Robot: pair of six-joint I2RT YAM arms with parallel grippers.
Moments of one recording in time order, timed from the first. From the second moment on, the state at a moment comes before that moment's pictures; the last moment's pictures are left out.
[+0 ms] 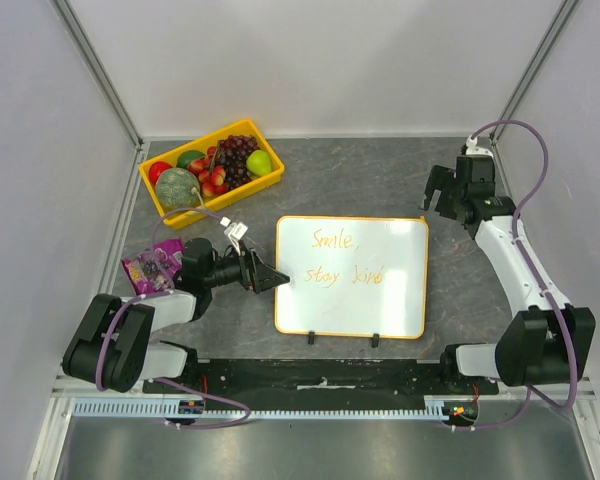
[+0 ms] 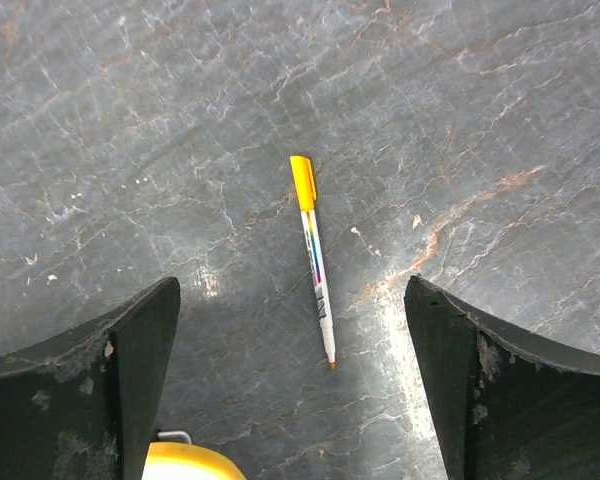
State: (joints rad) left arm -0.27 1.31 0.27 0.74 0.89 -0.53; right arm 0.04 1.35 1.12 -0.53 0.15 0.30
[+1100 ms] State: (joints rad) left arm -0.27 1.16 0.22 0.68 0.79 -0.50; right arm 0.04 0.99 1.02 -0.44 0.01 0.32
